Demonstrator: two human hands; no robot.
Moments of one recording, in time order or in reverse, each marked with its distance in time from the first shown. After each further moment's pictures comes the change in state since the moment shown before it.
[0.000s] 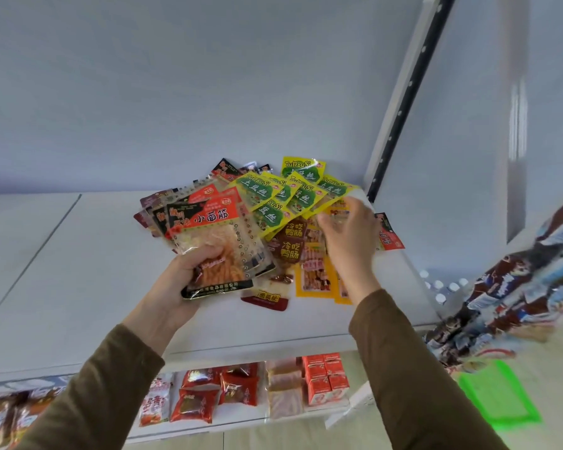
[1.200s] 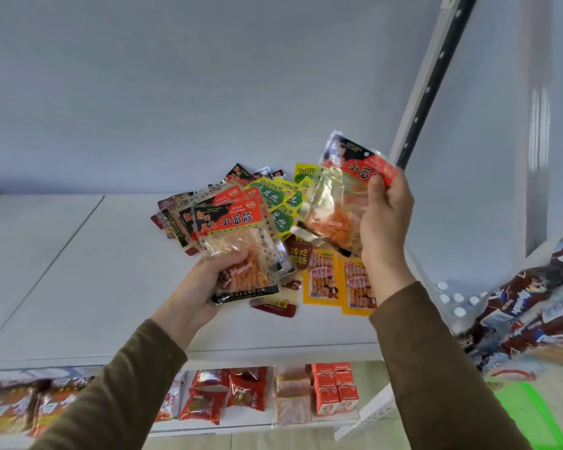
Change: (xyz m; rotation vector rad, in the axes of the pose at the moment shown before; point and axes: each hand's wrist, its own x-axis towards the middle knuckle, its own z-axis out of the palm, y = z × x) left_hand 0.002 -0.011 0.018 0.071 0.037 0.082; right_hand 0.024 -0.035 -0.035 0.698 0.151 -0.051
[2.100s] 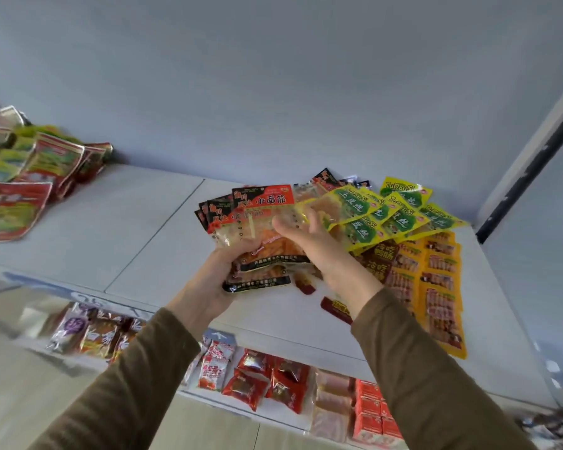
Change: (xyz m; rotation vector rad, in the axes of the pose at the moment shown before) left_hand -0.062 0.039 -0.059 -0.045 0.201 0.136; right_hand -0.096 -0.016 0.137 -0.090 -1.077 0.497
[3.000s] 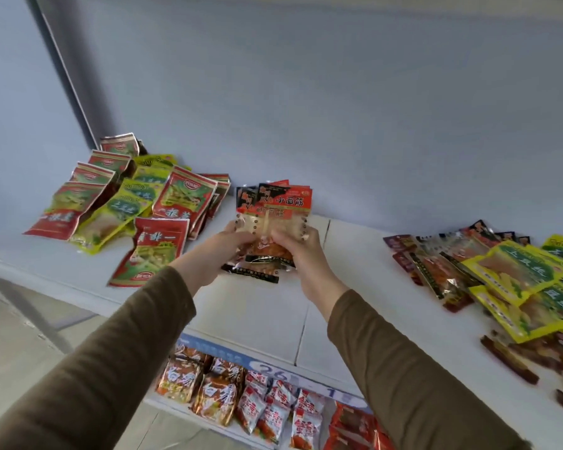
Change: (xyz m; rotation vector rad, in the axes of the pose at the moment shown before) left_hand 0.077 0.208 -0.307 0.581 0.143 0.006; right_hand 0.184 -0.075 0.327 0.402 0.099 -0.042
